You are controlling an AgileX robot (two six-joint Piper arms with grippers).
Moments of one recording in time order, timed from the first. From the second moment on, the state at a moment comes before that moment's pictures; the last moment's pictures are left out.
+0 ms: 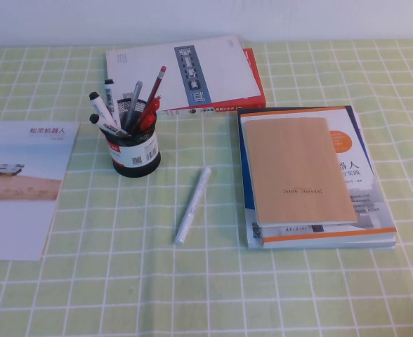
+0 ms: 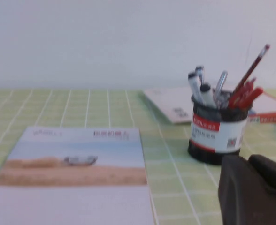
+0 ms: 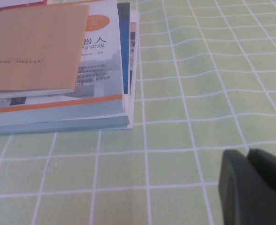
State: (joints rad) right arm -0.02 -0.01 0.02 0.18 0.42 -0.07; left arm -0.16 0.01 0.02 0.04 0.07 -0.04
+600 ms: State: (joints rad) right arm -0.02 -0.01 0.02 0.19 0.42 -0.07; left arm -0.16 0.01 0.02 0.04 0.35 0.00
